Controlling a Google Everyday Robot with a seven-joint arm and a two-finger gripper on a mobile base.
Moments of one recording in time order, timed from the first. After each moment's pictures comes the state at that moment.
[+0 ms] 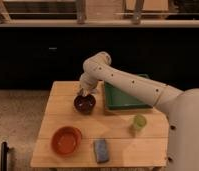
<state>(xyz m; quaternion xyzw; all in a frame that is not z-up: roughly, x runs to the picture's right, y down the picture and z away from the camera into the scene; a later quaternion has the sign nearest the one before) -0.081 0.011 0.800 -0.17 -0.26 -0.29 0.90</state>
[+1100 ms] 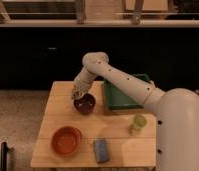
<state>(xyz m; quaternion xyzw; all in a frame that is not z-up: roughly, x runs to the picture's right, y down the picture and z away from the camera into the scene) -0.123 0.029 0.795 -0.16 -0.40 -0.46 0.78</state>
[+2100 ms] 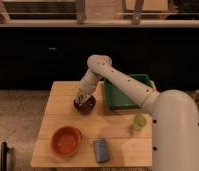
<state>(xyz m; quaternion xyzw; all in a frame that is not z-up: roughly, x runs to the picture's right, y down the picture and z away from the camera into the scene) -0.105 0.051 0.815 -0.19 -0.43 -0.46 0.75</state>
